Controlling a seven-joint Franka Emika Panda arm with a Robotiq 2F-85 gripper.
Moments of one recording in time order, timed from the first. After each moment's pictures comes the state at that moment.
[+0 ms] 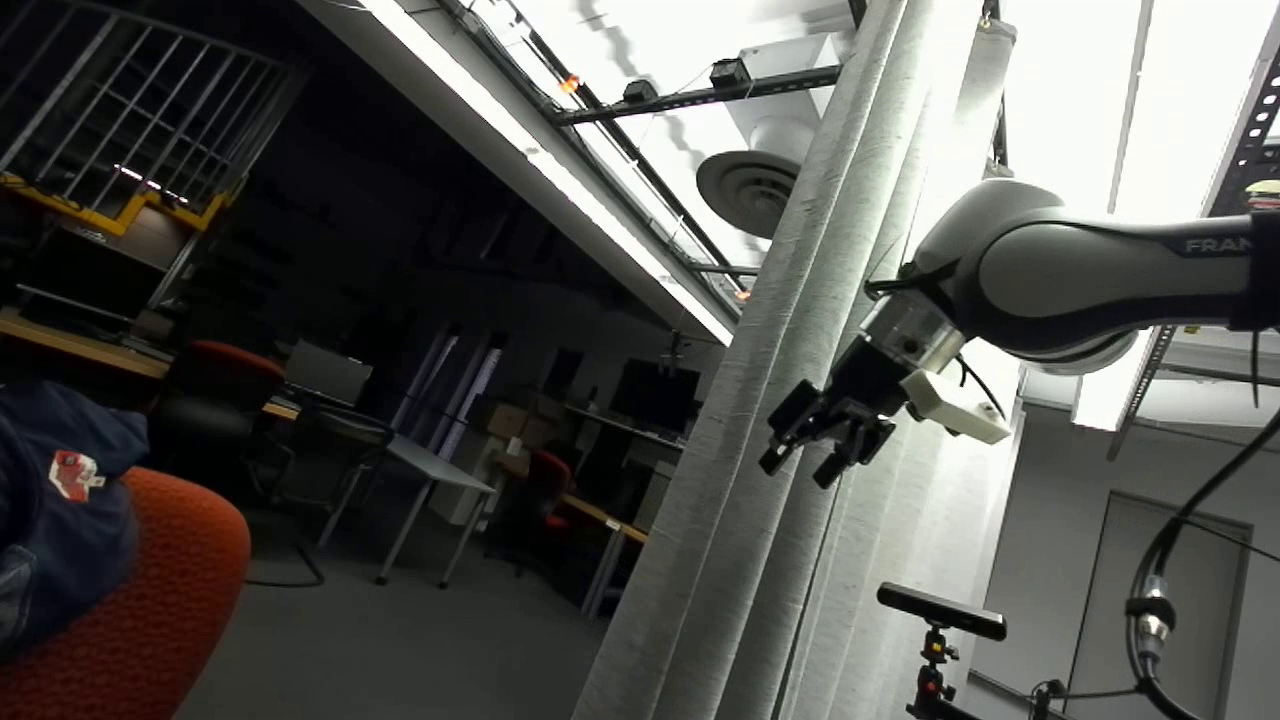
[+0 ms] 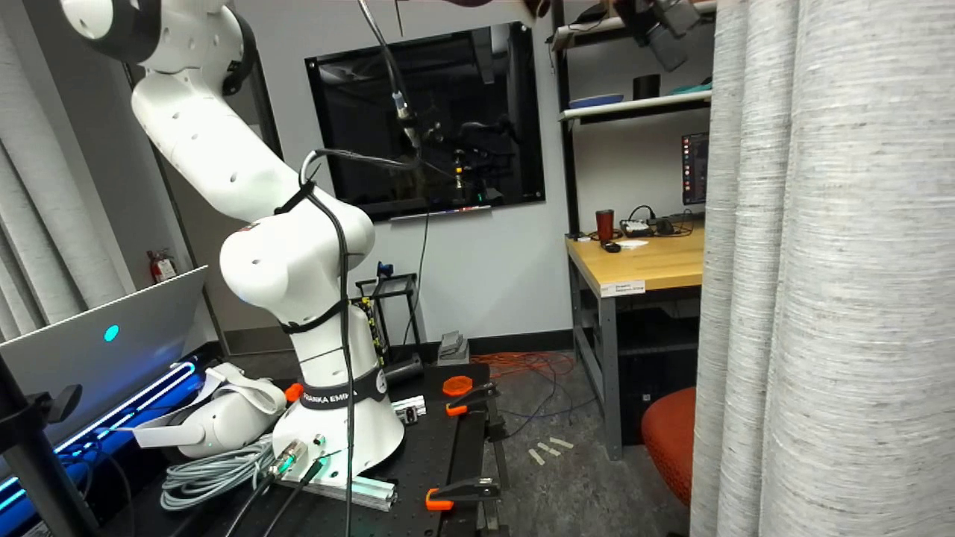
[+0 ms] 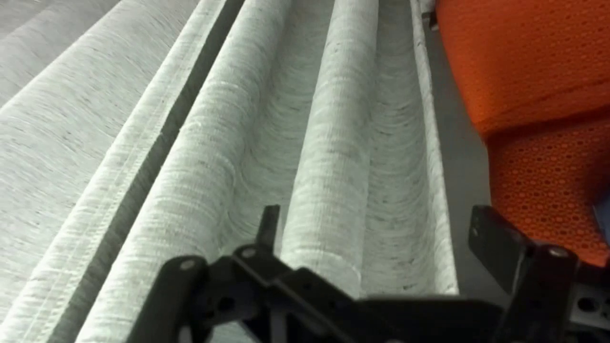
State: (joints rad) arm -0.17 -0.64 0.03 -2.30 -0.25 2.16 0.19
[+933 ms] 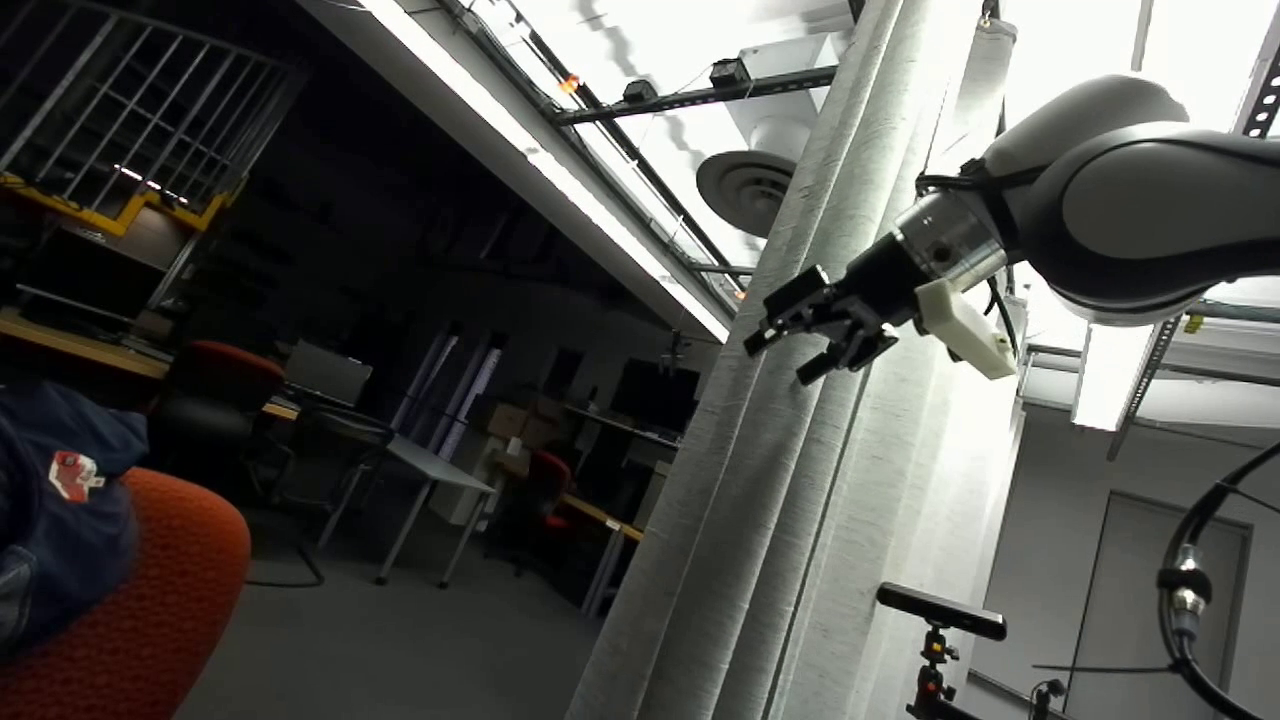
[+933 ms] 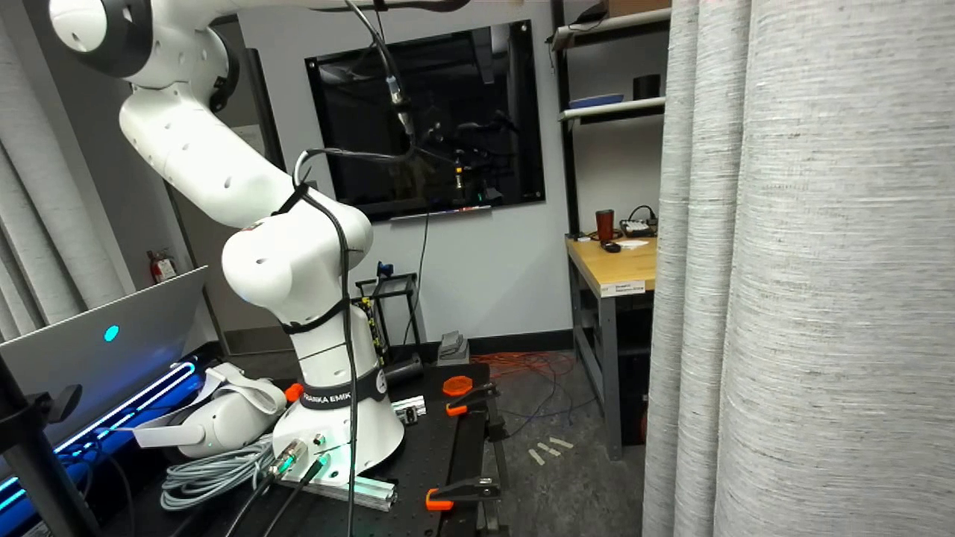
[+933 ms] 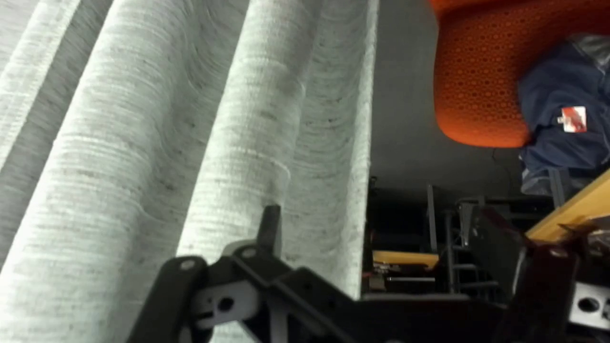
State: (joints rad) arm -0.13 -0.74 0.12 -2.30 -0.25 2.38 0.28
